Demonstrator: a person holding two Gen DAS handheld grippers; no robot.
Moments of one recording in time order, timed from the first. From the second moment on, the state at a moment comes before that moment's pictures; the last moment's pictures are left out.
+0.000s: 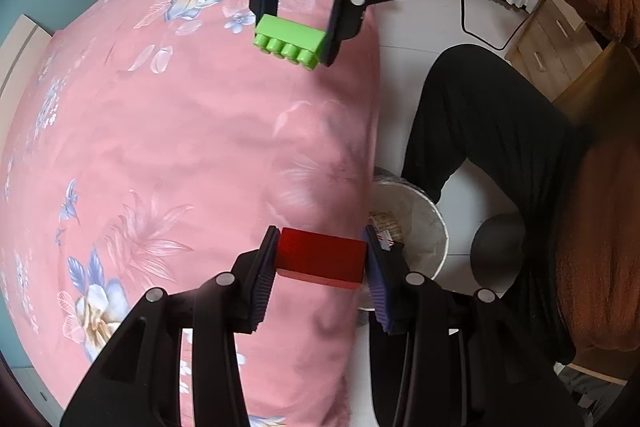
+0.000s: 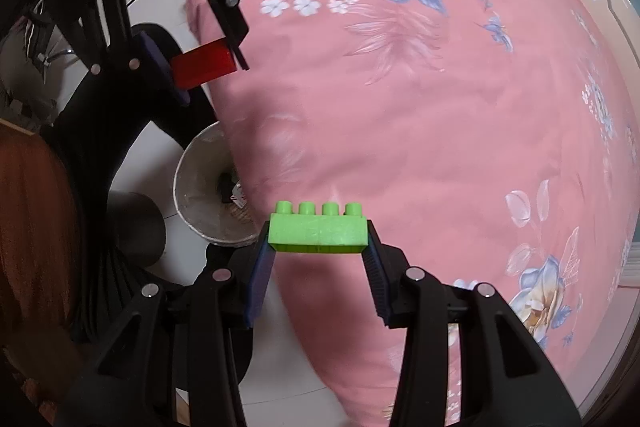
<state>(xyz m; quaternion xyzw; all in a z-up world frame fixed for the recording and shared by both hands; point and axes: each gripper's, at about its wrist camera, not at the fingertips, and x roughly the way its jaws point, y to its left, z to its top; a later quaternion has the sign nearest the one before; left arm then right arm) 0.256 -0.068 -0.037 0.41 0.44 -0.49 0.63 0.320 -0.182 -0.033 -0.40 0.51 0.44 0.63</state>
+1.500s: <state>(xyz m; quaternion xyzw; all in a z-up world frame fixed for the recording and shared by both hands) 0.156 -0.062 -0.123 0.37 0.46 -0.53 0.61 0.167 -0.144 -0.121 -0.39 0.50 0.47 0.62</state>
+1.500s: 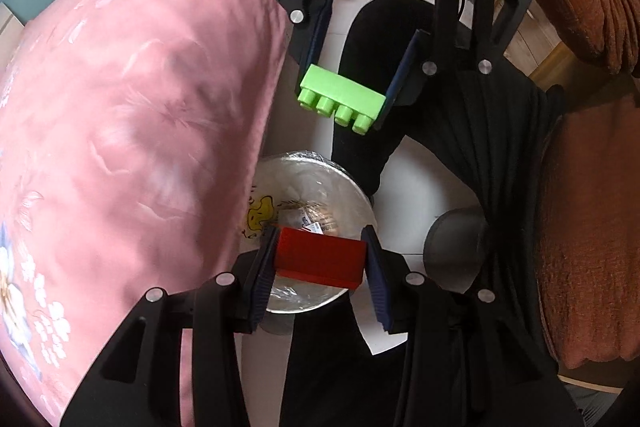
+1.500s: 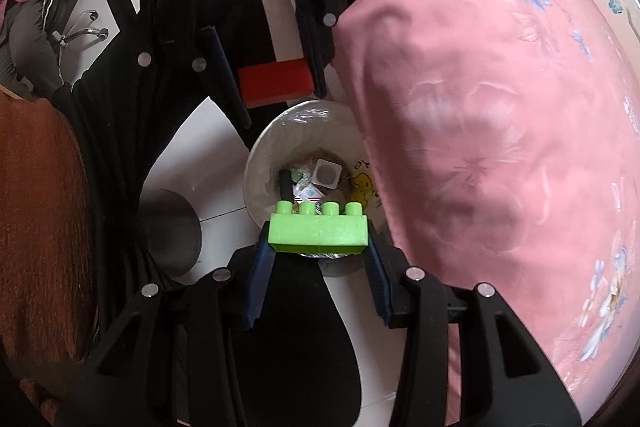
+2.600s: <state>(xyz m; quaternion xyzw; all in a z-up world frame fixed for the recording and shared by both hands) 0.183 -0.047 -0.210 0.31 0.50 -0.53 0.60 0.211 -0.128 -0.189 -0.34 0.54 0.49 0.60</state>
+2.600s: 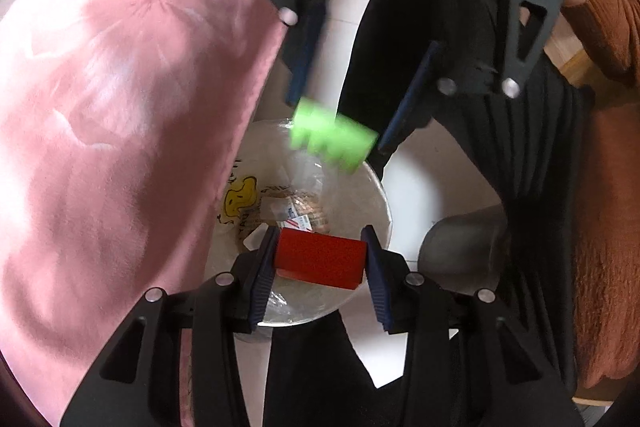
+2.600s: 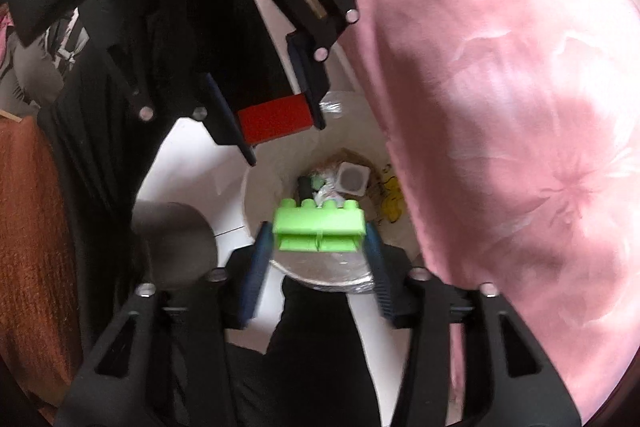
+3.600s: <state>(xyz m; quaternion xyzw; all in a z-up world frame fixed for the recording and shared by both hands) 0.185 -0.051 -0.201 0.32 0.51 -0.49 0.63 0.208 -0.140 -0.184 -0.34 0.53 0.44 0.64</state>
